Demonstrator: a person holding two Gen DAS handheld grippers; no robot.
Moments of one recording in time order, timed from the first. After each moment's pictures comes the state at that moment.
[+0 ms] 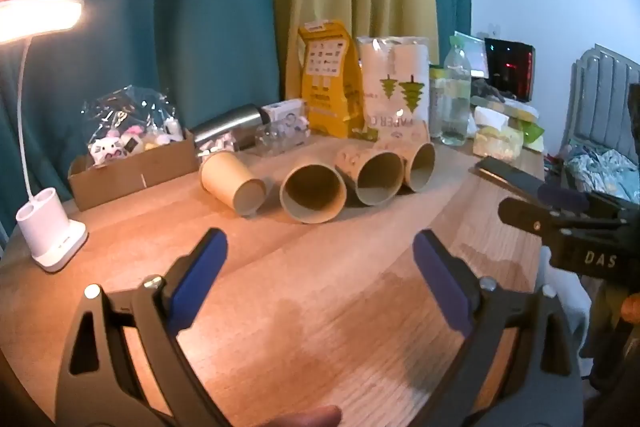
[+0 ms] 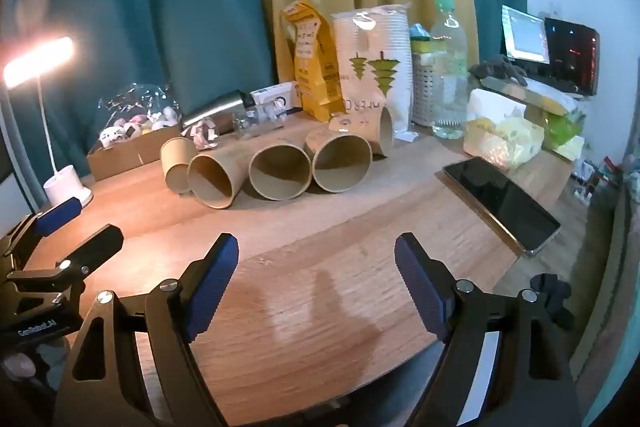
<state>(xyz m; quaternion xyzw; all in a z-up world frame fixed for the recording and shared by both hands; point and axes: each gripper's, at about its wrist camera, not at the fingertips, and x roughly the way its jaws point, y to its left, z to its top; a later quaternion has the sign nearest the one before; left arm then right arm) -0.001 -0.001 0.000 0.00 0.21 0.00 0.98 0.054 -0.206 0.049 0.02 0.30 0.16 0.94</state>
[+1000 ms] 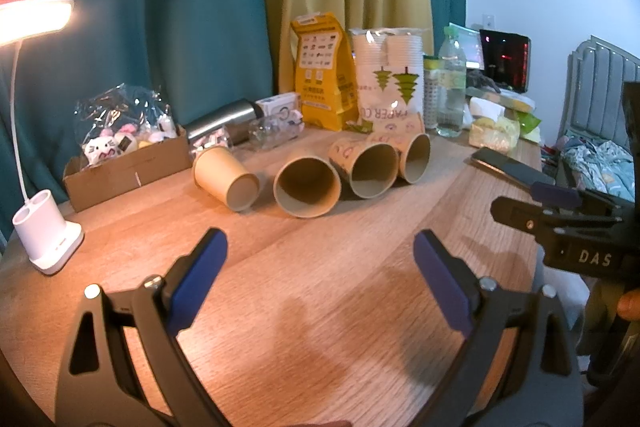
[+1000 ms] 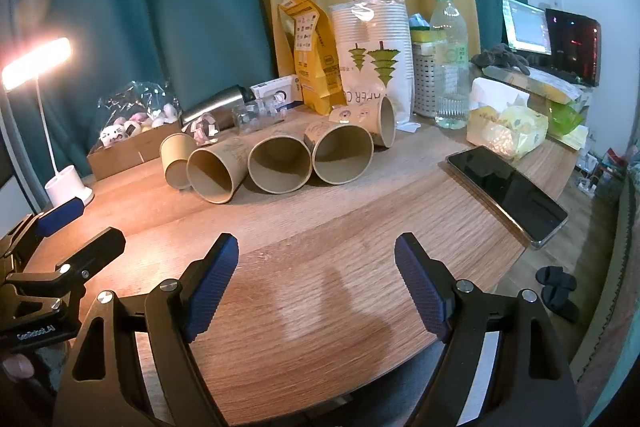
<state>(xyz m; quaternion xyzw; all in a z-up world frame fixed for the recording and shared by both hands) 0.003 -0.008 -0.006 0.02 0.23 -0.01 0.97 0.057 -0.206 0.044 0.04 0.32 0.16 0.93</state>
